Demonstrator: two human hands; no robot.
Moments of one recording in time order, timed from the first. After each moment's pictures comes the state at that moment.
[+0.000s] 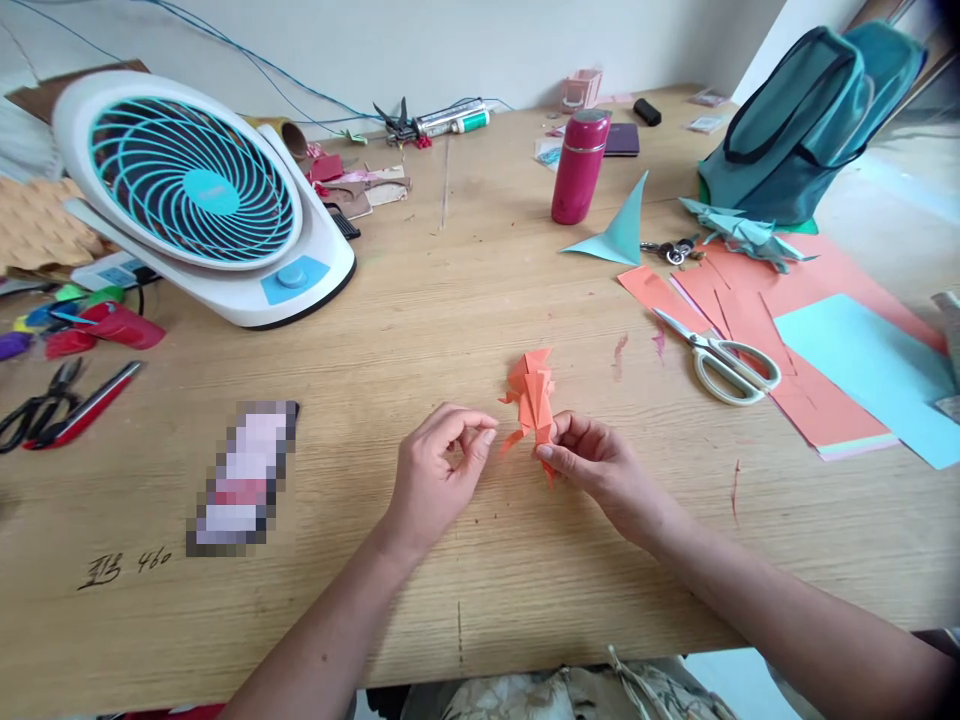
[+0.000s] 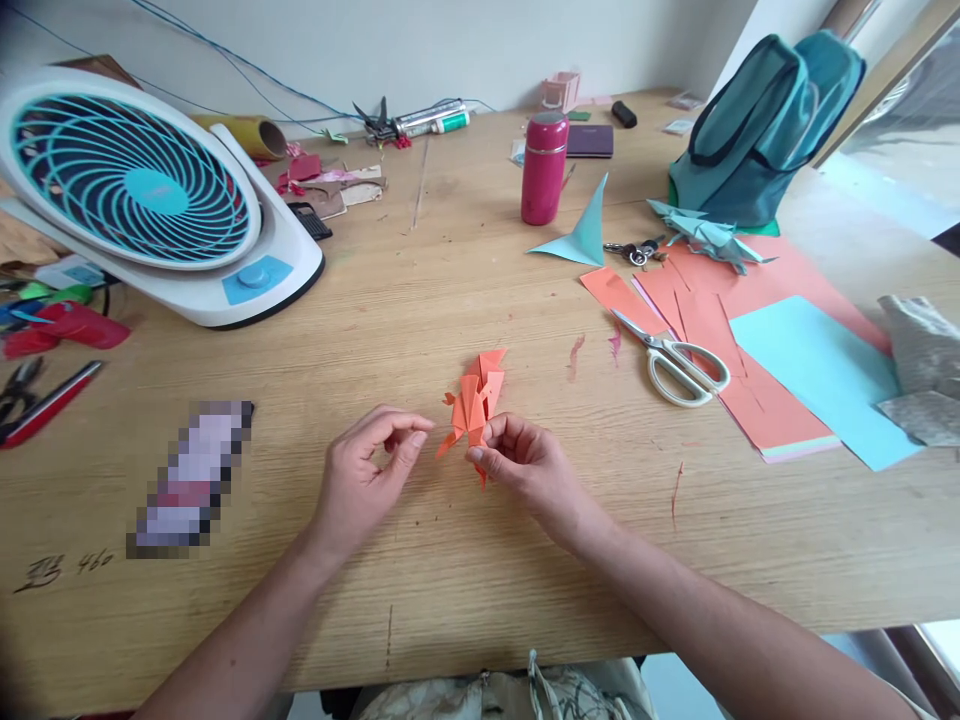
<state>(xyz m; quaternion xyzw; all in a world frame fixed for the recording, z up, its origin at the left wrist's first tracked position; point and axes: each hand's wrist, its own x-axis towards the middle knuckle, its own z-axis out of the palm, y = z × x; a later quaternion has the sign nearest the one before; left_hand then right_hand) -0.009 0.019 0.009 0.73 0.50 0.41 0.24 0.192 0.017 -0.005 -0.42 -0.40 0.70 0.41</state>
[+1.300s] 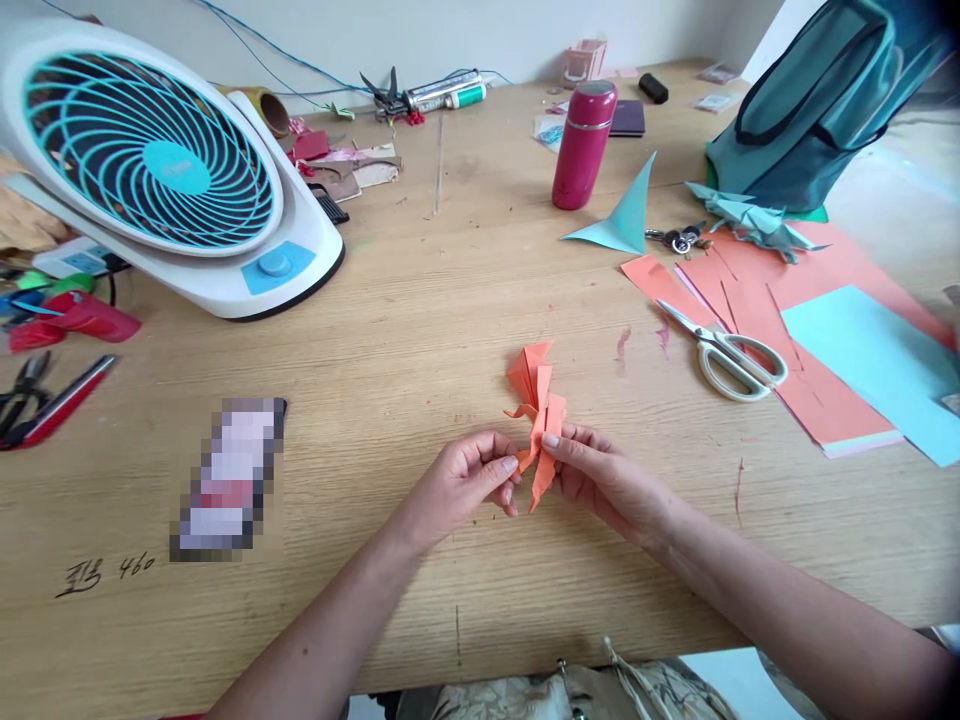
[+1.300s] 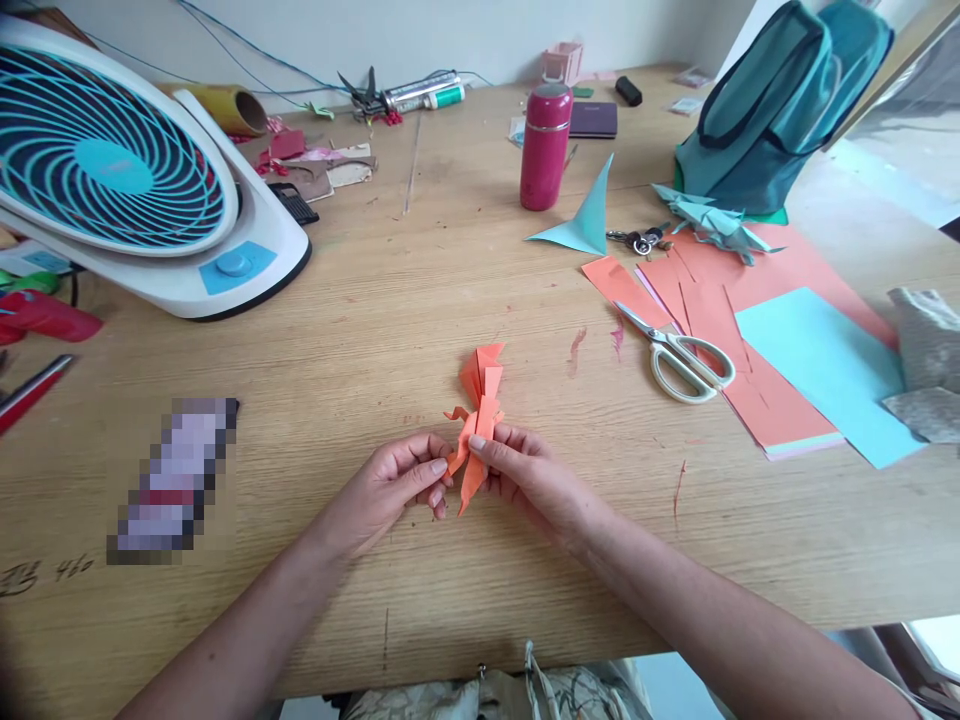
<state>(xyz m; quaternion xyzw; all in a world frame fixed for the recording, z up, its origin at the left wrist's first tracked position) 0.001 0.016 -0.002 0.45 0.41 0.31 0.73 0.193 0.018 -0.012 -0.34 -0.26 0.83 0.37</state>
